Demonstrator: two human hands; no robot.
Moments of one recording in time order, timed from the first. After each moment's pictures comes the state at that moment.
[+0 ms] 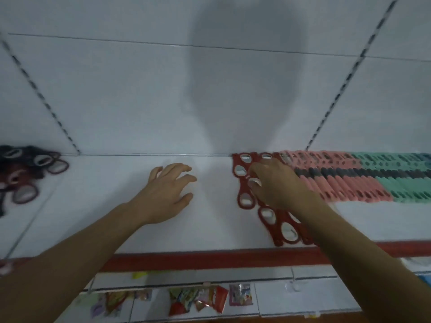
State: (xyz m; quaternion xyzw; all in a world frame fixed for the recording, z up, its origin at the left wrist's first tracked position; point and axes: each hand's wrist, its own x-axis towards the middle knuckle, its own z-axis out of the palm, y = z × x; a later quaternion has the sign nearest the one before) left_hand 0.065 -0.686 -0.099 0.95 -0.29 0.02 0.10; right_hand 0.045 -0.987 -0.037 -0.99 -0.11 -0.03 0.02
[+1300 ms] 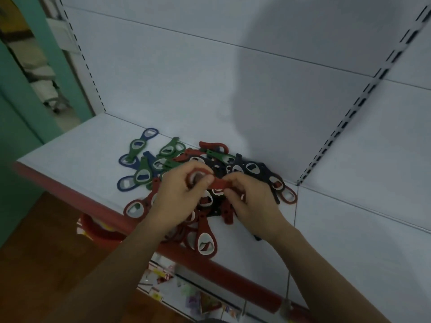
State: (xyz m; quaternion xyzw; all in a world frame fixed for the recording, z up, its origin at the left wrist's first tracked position) left_hand 0.024 -0.214 -0.062 0.84 0.02 0.21 0.49; right_hand 0.090 -0.402 -0.067 -0.84 -0.38 -0.01 0.39
